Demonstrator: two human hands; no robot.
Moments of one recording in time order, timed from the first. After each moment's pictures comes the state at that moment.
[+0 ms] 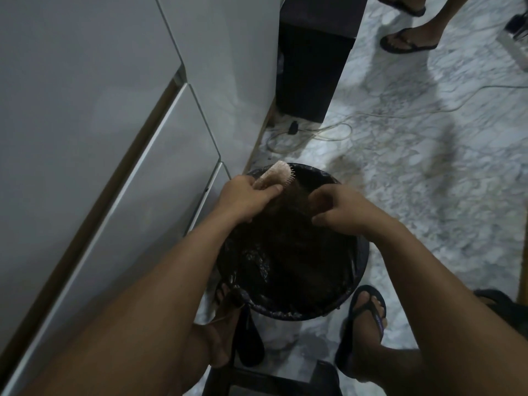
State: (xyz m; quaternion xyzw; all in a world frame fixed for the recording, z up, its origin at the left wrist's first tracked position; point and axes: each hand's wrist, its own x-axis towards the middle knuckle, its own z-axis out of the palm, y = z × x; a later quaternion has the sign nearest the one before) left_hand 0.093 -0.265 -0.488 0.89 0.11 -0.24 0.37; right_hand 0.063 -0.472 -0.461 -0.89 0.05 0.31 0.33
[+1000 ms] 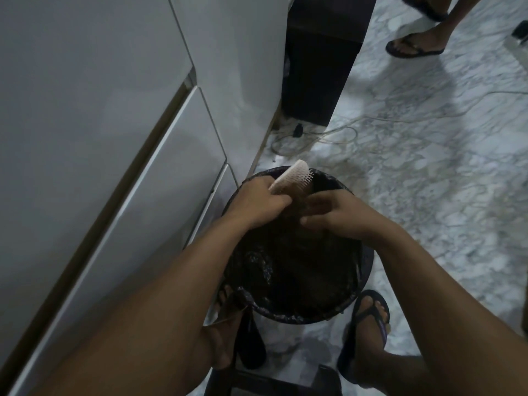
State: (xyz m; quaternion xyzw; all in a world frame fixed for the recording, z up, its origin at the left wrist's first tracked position) left_hand 0.088 -0.276 -0.481 0.89 0.02 -0.23 0.39; right_hand 0.062 -0.462 -0.460 -0.85 0.03 0.32 0.43
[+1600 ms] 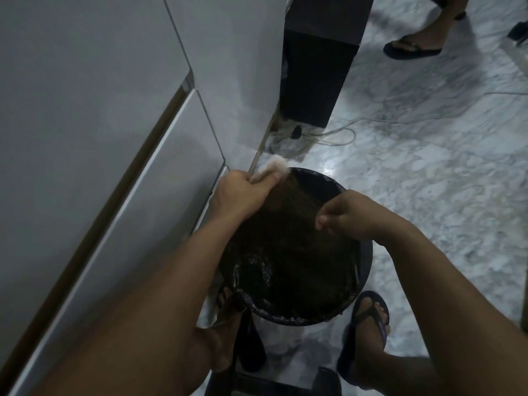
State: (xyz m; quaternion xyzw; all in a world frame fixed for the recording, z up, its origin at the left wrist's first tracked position) left_hand 0.096 -0.261 -0.482 0.90 0.15 -0.13 0.38; right_hand 0.064 -0.481 -0.450 -0.89 -0.02 0.33 0.32
